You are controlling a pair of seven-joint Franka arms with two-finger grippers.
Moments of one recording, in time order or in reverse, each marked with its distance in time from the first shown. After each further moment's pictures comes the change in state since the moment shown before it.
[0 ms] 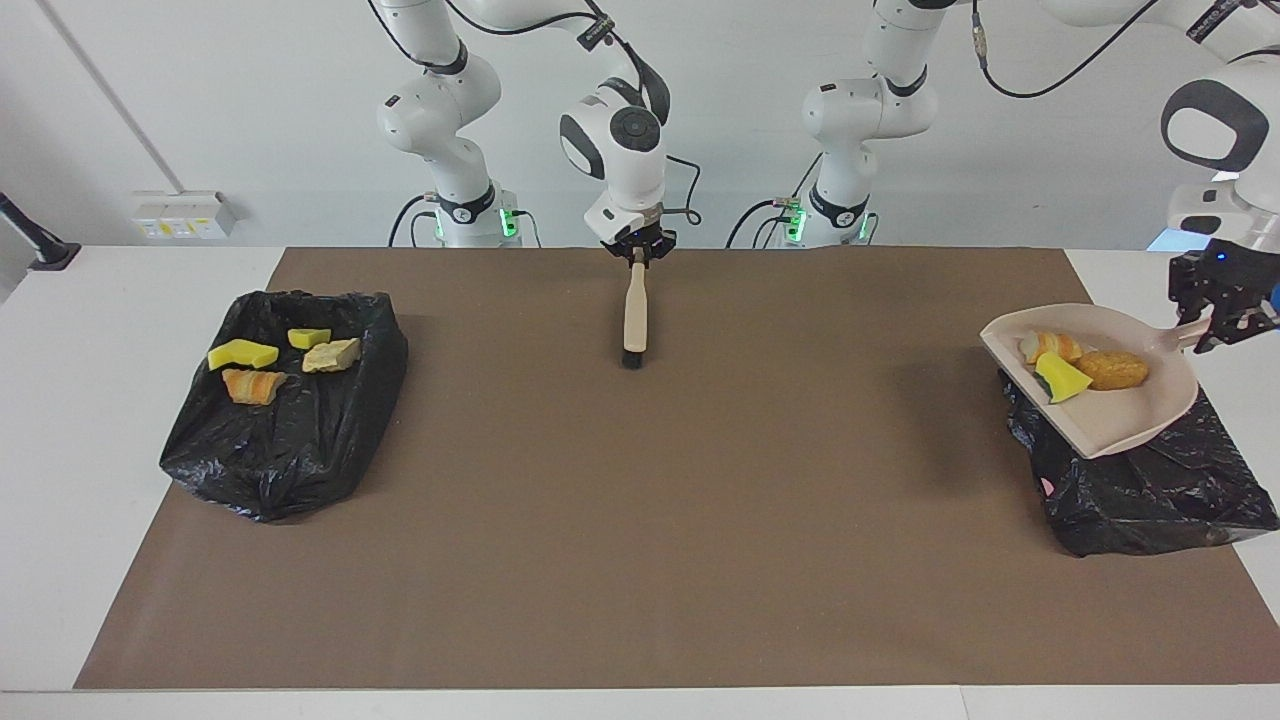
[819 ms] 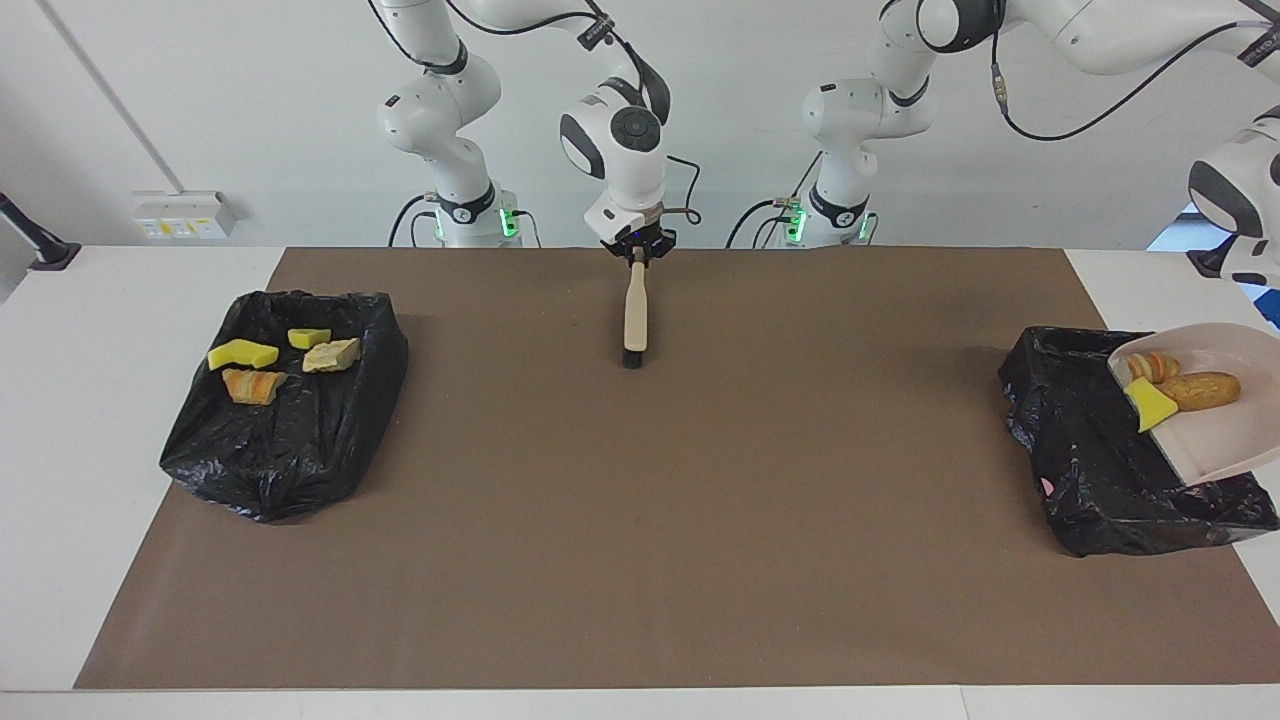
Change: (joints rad) left arm 0.003 0.173 0.066 0.054 0.610 0.263 -0.139; right arm 0.002 -0.001 0.000 0.001 0.000 -0.009 -0.004
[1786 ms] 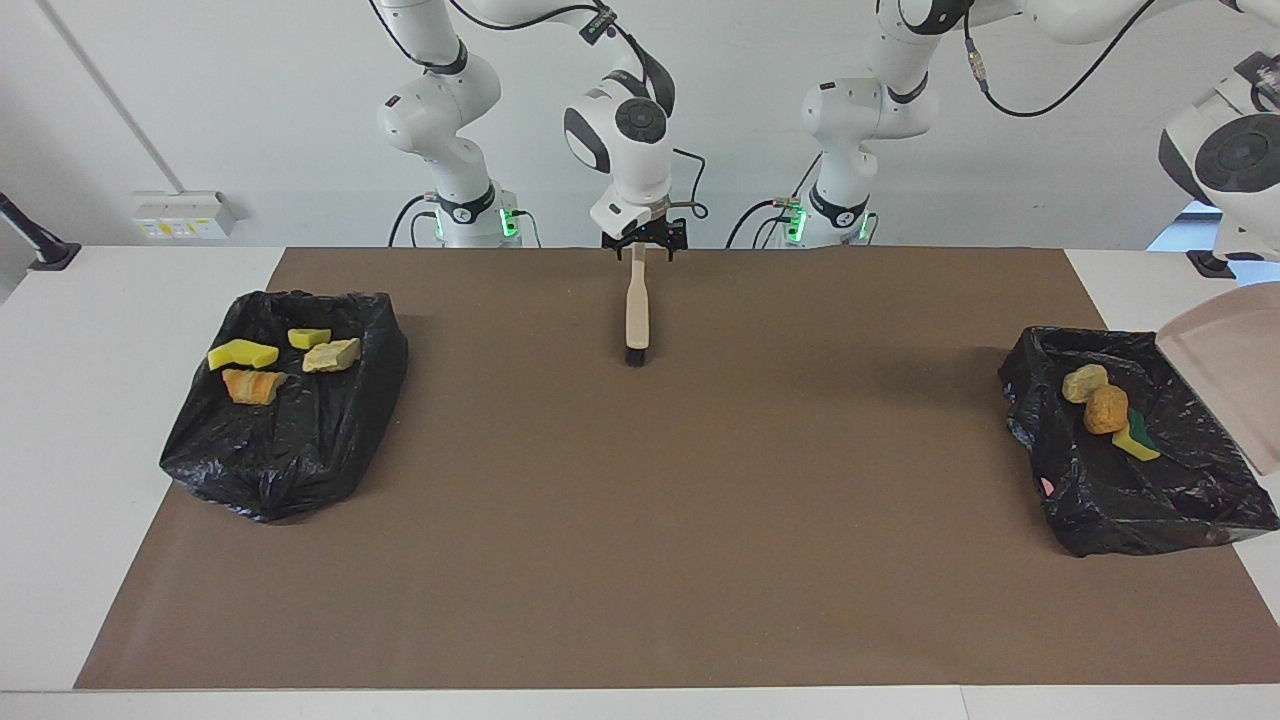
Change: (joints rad) left arm -0.057 -0.074 -0.179 0.095 0.276 -0.310 -0.200; right arm 0.000 -0.002 -0.004 0.055 -0.001 -0.014 -0.006
